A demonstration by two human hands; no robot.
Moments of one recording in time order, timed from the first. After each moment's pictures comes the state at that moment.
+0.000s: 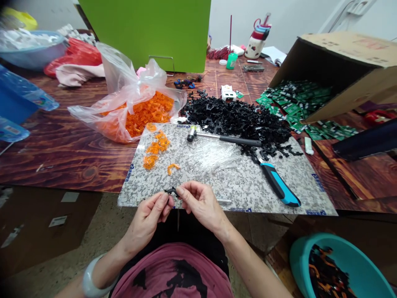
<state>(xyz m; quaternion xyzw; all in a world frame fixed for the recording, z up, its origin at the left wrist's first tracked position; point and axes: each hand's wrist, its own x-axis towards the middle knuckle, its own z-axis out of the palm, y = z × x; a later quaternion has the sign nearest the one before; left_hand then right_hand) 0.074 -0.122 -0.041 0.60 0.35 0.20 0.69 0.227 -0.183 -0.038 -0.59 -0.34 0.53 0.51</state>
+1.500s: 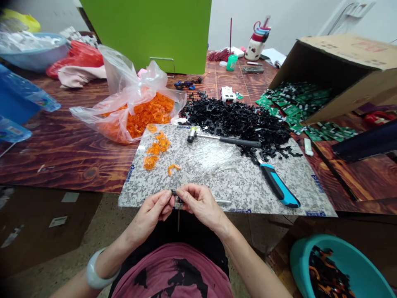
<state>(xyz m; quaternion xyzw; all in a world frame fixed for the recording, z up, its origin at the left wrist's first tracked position) 0.079 -0.112 -0.051 0.58 0.33 0.16 0.73 0.230 -0.181 -0.047 -0.56 -0.34 0.58 0.49</state>
